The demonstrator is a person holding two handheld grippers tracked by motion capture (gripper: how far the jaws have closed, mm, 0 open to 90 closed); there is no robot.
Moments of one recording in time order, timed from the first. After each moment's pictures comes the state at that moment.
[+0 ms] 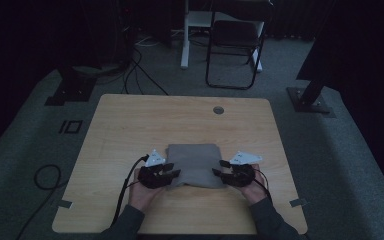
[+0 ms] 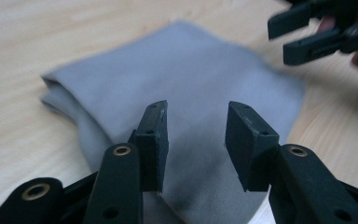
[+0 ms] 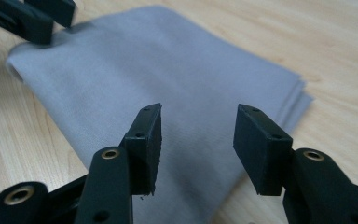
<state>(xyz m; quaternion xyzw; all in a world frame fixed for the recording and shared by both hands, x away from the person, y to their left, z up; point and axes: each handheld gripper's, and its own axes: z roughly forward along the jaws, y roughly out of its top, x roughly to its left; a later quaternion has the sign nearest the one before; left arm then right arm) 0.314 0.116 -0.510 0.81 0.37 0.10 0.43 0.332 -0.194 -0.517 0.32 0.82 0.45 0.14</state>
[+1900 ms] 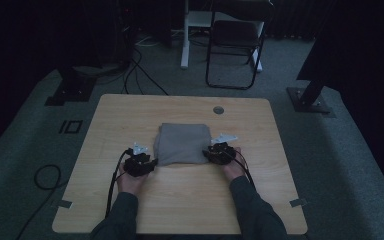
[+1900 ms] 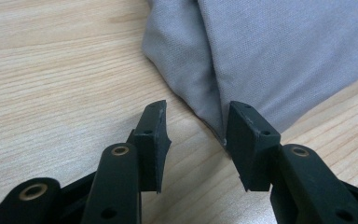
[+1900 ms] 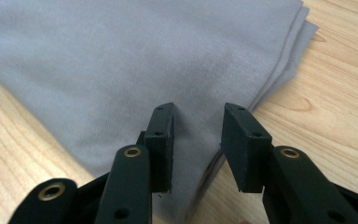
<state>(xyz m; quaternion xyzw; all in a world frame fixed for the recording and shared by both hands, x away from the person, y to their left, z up) 0.366 0.177 -0.551 0.77 0.50 0.17 0.36 0.421 -0.150 -0.551 0.38 0.83 0.38 0.16</state>
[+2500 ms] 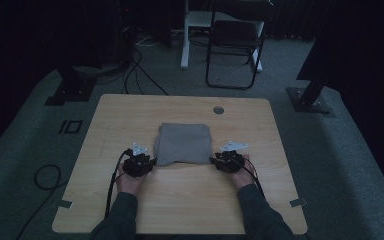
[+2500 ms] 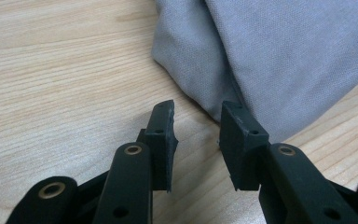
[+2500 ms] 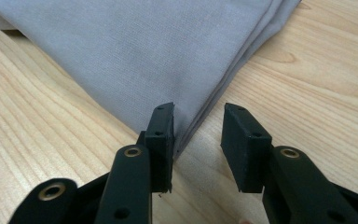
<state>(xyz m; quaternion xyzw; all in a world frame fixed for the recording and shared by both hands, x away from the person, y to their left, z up) 0.364 0.179 -0.551 0.77 0.50 0.18 0.35 0.394 -0.178 -0.554 0.38 0.83 0.39 0.15</state>
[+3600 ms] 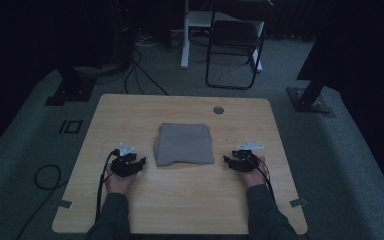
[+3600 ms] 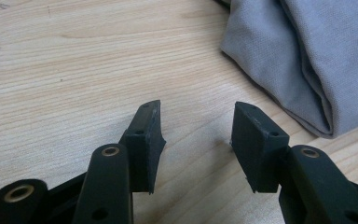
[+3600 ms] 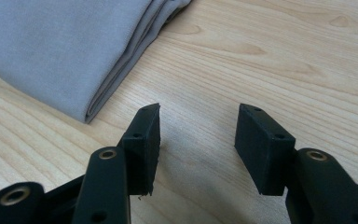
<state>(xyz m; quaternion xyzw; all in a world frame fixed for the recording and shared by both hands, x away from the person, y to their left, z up) 0.363 0.216 -0.555 0.75 0.52 0.20 0.36 0.395 -0.224 -0.556 0.44 0.79 0.38 0.18</state>
